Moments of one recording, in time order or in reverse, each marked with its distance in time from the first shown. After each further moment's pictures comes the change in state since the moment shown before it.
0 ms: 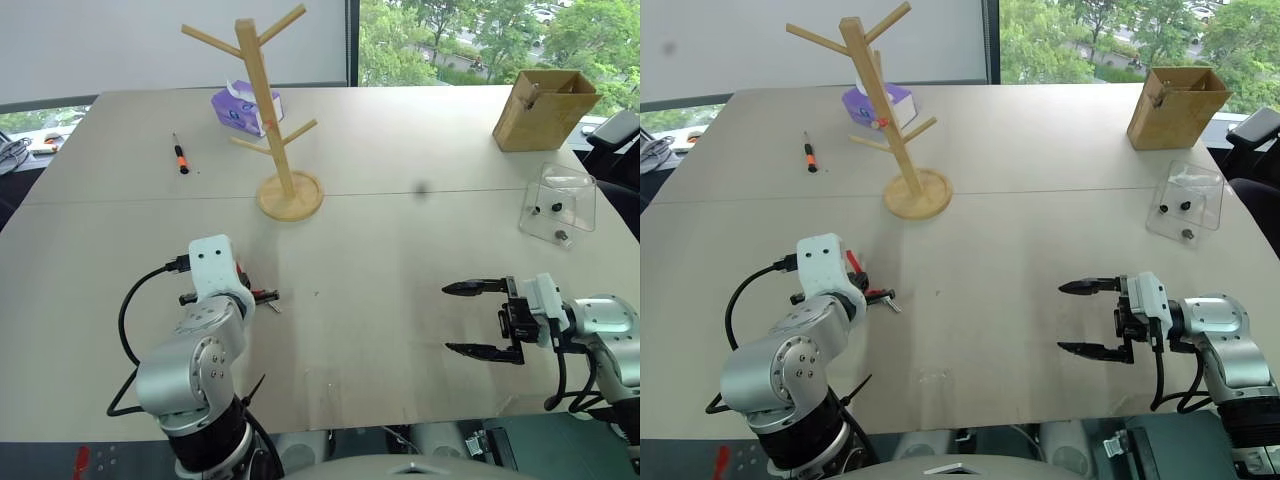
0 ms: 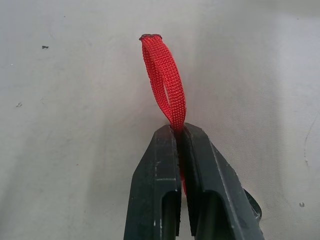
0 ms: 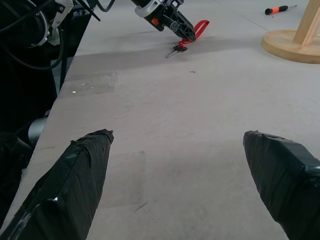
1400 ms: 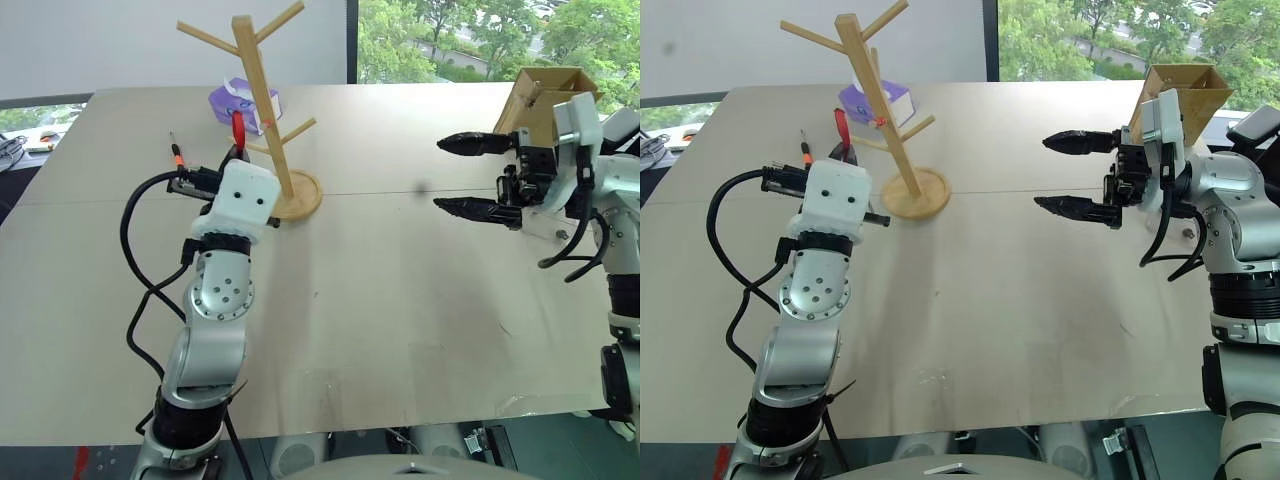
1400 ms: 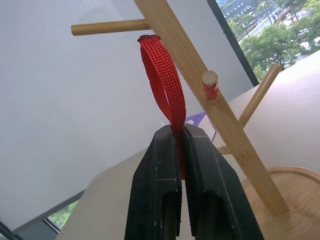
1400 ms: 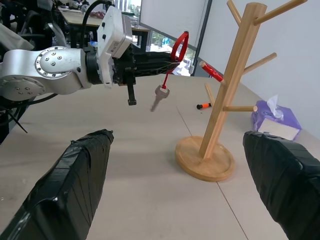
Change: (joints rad) left arm -0.030 0.356 -0.409 0.148 0.522 -0.979 -0.132; right arm -0.658 -0.003 -0.041 0.069 0.119 0.409 -0.109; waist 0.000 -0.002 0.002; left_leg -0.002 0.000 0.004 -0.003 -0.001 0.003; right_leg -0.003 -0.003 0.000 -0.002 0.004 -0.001
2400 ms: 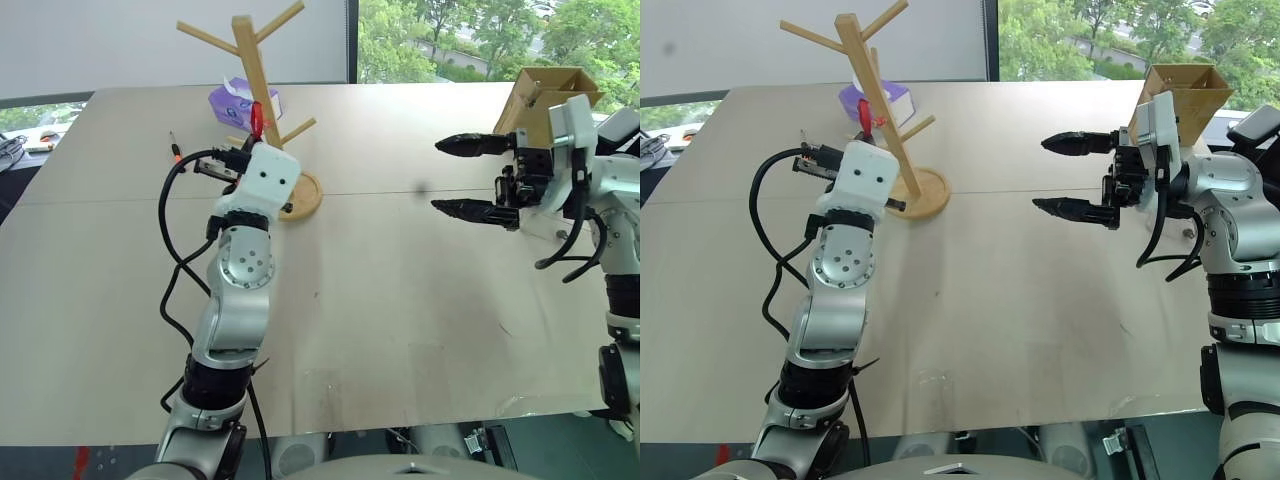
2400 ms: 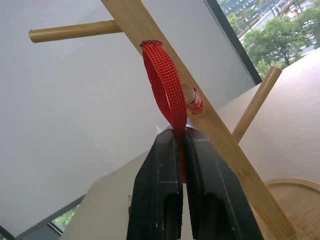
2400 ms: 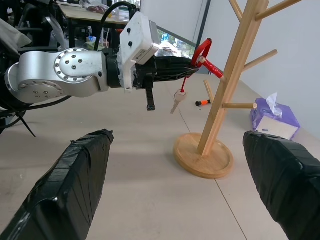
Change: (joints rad) left arm -0.142 -0.078 -0.017 0.200 0.104 -0.014 -0.031; right arm 0.000 0.011 0.000 -0.007 -0.027 -0.007 -0.013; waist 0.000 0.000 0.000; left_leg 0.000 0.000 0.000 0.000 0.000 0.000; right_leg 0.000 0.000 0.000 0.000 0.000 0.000
